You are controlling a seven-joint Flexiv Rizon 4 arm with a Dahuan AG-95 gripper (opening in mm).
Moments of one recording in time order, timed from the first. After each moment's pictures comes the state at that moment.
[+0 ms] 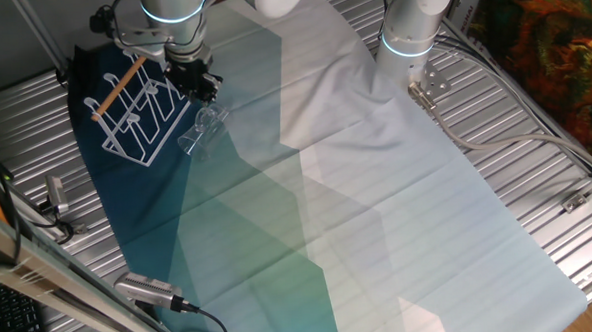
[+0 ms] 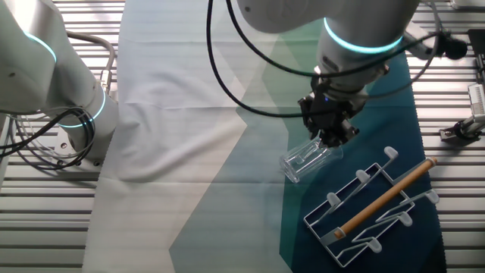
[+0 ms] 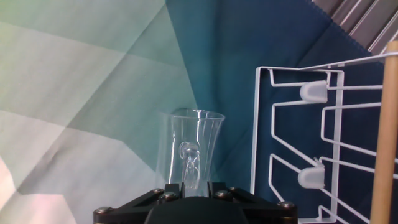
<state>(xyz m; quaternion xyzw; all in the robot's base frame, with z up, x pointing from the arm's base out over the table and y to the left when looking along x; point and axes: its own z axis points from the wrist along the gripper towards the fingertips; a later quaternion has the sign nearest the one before) 0.522 -0.089 0.143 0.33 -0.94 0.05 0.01</state>
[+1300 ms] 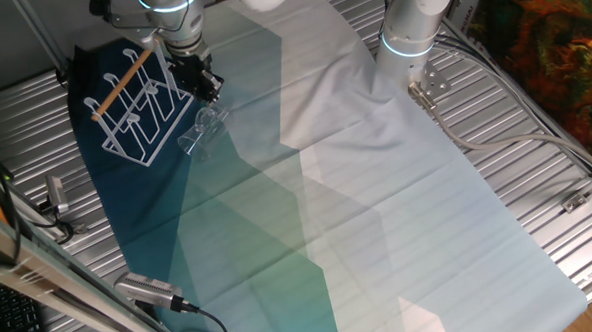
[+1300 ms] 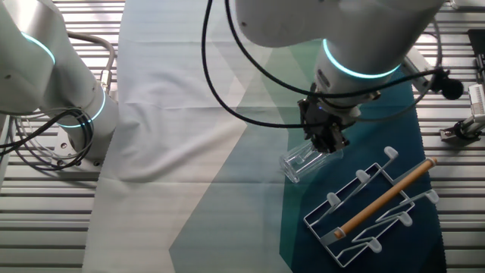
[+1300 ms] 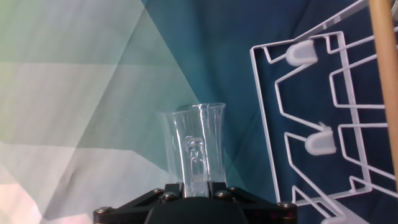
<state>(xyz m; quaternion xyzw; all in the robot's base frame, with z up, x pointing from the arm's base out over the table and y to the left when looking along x) 0.504 -0.087 0.146 0.24 -0.97 0.01 0.01</state>
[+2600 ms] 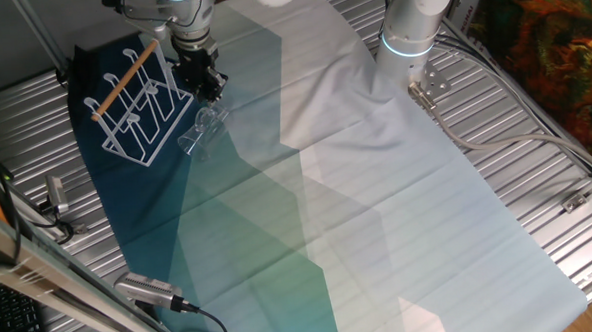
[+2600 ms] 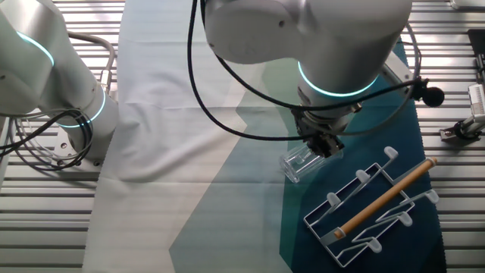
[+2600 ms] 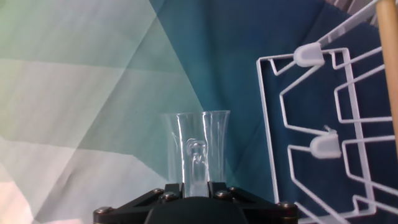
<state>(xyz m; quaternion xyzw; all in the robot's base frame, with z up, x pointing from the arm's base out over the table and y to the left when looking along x) 0.505 -0.089 0.139 0.27 -0.96 0.00 -0.04</state>
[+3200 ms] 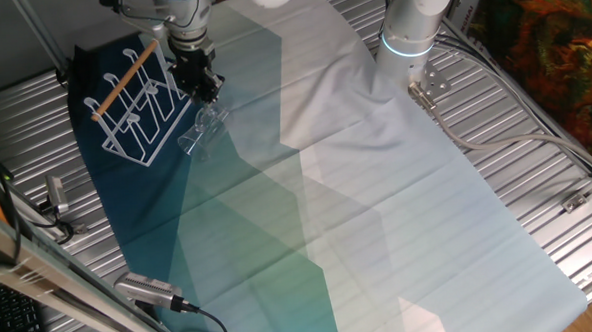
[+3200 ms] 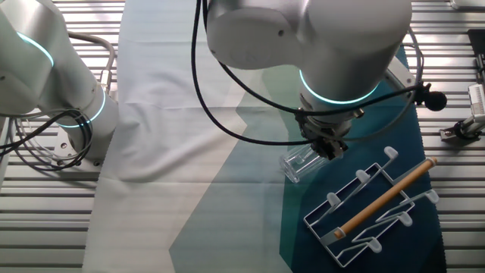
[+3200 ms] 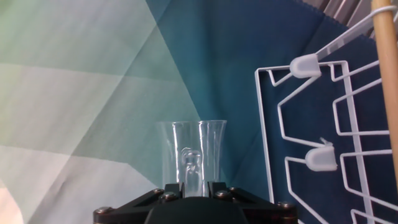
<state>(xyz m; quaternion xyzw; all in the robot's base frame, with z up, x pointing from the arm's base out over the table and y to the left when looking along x) 0.514 -0.091 0.133 0.28 -0.96 -0.01 -0.05</state>
